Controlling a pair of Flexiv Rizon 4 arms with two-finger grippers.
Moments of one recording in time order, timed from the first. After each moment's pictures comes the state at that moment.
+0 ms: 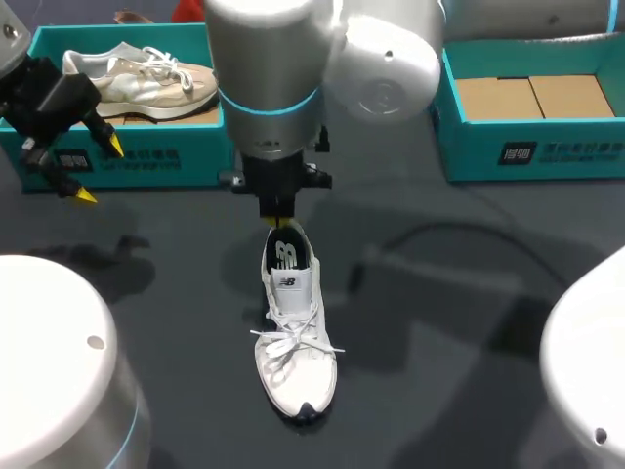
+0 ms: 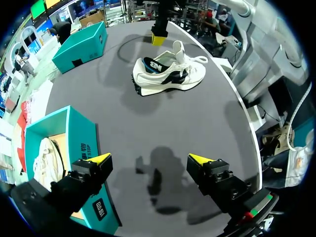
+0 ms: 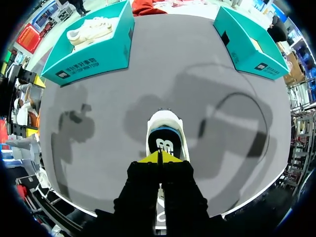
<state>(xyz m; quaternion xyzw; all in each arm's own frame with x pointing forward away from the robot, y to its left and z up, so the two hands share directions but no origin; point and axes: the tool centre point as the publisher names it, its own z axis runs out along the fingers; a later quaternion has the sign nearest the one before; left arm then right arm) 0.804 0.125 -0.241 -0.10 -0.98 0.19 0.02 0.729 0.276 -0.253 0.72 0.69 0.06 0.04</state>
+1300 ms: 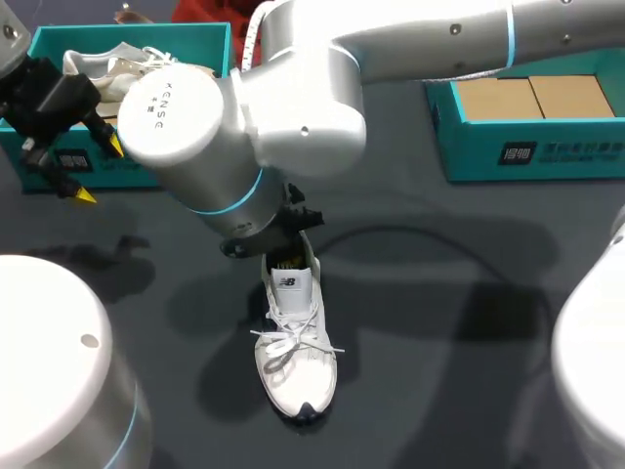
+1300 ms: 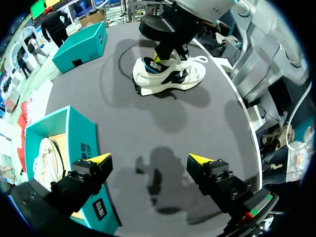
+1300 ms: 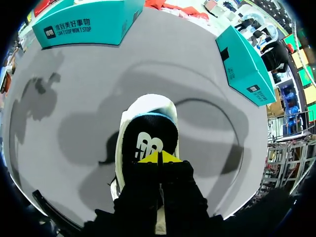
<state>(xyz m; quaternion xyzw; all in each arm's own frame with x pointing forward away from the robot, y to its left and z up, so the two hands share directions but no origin) 0.803 0.125 -0.241 -0.10 -0.98 0.19 0.02 0.718 0.252 -0.329 0.63 0.75 -0.02 0.18</state>
